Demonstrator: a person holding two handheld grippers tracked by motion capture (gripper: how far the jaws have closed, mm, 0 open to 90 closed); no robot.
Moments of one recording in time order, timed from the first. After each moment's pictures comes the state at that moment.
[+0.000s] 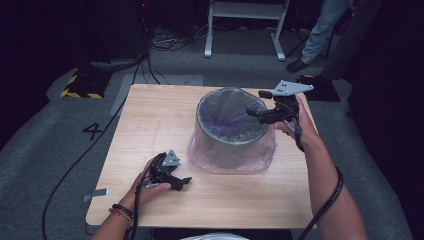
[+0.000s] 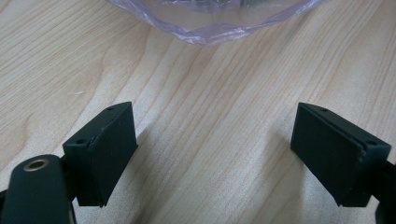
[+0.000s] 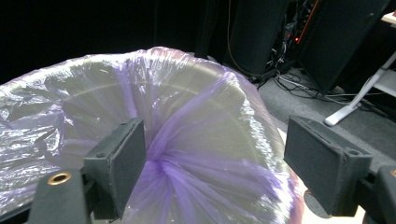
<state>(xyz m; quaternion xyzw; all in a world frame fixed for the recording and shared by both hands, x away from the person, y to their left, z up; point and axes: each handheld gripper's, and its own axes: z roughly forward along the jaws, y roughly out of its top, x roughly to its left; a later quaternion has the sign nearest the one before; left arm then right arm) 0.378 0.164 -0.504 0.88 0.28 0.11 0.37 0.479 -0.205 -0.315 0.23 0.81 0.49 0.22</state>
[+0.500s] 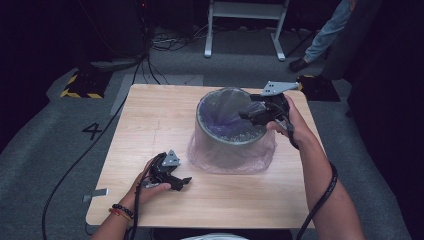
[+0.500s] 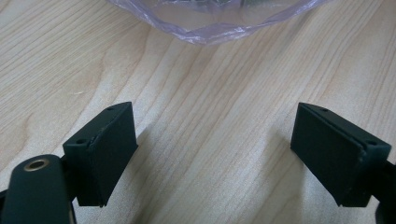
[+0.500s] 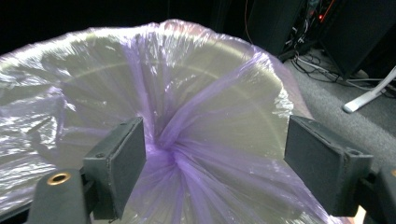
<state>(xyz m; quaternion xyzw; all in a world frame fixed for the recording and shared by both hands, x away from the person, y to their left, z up) 0.378 0.164 -0.504 0.88 0.28 0.11 0.37 0.491 -0.185 -0.324 0.22 0.84 0.45 0.19</state>
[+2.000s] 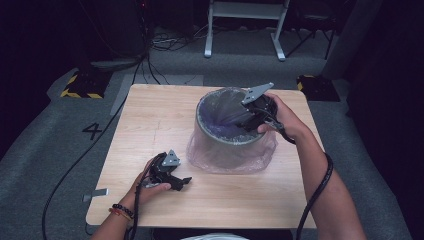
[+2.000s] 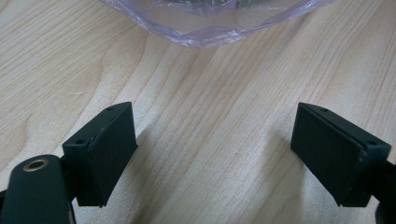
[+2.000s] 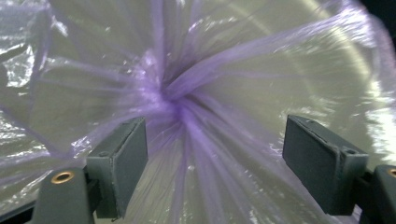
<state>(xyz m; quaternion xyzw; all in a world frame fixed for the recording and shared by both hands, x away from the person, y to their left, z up) 0.378 0.164 -0.504 0.88 0.28 0.11 0.37 0.497 -0.154 -0.333 0.14 0.92 0.32 0.18</state>
